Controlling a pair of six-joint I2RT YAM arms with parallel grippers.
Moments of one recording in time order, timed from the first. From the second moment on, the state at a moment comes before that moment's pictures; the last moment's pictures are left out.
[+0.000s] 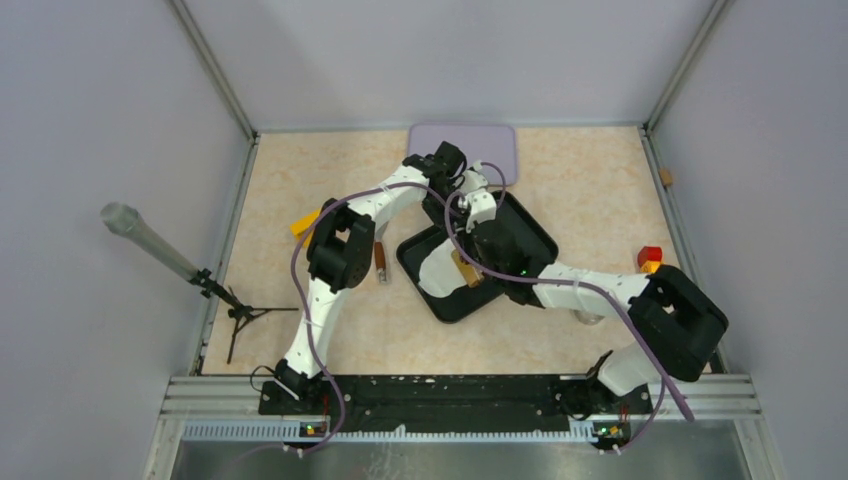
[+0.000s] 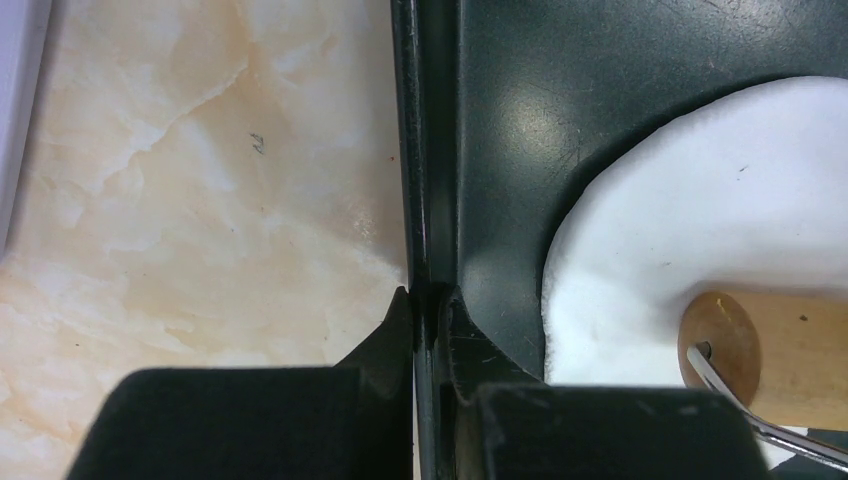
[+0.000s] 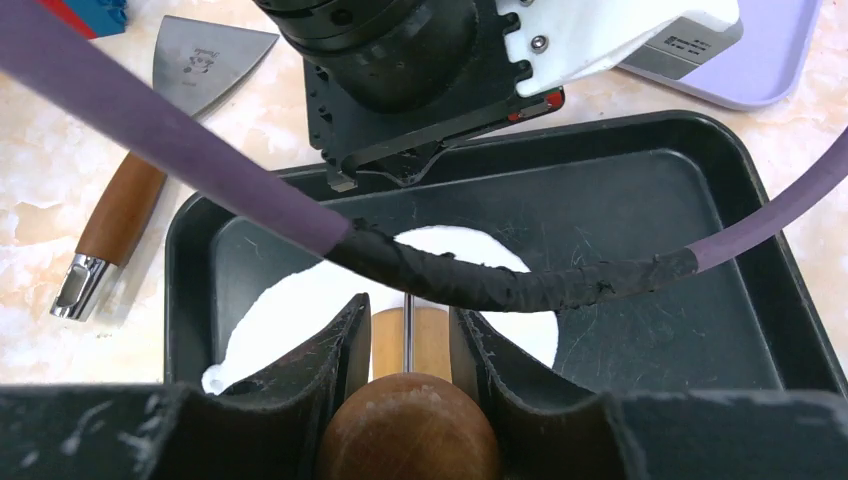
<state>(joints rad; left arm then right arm) -0.59 2.33 1.99 -0.84 0.13 0.40 0.87 1.49 0.76 0.29 0.41 0.18</state>
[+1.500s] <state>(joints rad) -0.61 2.33 1.99 -0.83 0.13 0.50 0.72 1.30 0.84 -0.13 0.06 0.09</state>
